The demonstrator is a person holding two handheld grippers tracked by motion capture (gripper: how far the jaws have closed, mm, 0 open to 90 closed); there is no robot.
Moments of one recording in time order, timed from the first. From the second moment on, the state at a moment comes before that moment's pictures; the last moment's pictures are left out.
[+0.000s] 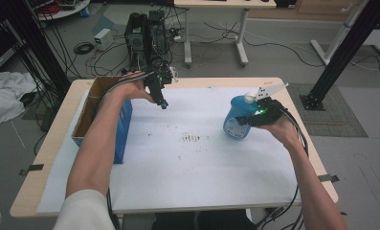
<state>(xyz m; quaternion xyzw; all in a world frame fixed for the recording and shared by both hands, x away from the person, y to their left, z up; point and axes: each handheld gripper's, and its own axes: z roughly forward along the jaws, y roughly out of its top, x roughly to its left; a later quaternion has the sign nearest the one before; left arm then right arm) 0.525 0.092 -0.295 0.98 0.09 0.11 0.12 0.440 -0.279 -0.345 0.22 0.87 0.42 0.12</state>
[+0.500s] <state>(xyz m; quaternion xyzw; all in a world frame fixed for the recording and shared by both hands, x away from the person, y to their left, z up) 0.468 0.081 -0.232 0.98 0.06 0.10 0.18 0.419 -0.226 -0.299 0.08 0.90 0.43 0.07</state>
